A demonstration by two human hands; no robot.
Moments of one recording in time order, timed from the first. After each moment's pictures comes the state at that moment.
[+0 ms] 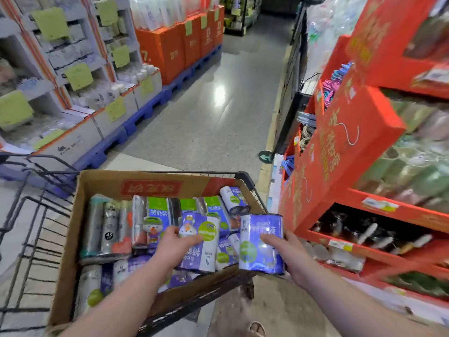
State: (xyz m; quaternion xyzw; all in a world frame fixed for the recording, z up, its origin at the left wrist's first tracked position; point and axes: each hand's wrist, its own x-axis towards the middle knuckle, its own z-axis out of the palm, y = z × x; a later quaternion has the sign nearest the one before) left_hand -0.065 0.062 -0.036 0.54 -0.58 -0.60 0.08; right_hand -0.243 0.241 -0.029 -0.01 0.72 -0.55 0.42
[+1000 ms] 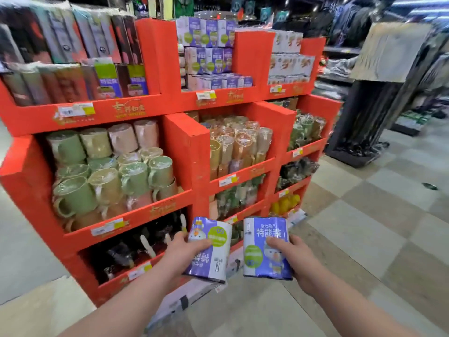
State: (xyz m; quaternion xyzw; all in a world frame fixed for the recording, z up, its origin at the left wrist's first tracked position) left_hand -0.410 0.583 0.033 0.16 -0.69 -0.69 -0.16; right_hand -0.372 0.827 0.056 0.21 0.68 -0.70 0.07
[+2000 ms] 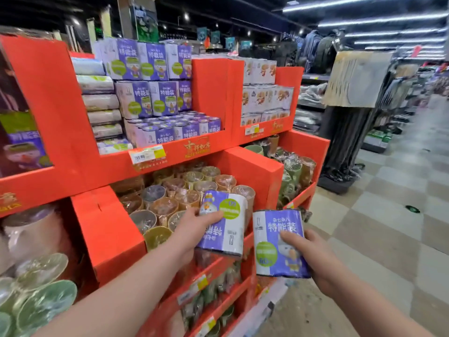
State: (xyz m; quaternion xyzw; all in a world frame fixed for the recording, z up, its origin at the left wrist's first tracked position) left_hand -0.821 0.731 0.119 0.01 -0.66 -0.73 -0.15; right_hand -0.715 0.956 0.124 0.19 0.67 -0.72 -0.04
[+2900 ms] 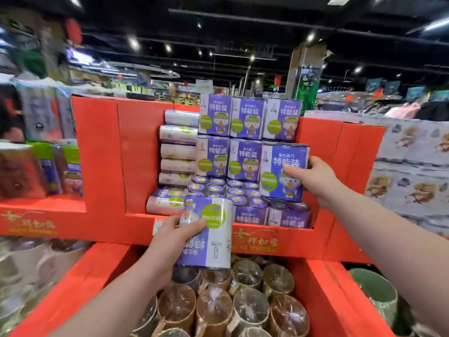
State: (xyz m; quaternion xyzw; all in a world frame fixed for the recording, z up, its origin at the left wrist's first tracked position) left_hand -0.995 0.722 0.206 0.20 -0.58 -0.76 0.23; right_hand -1.199 0.911 0.307 -0.20 0.77 -0.60 -0.03
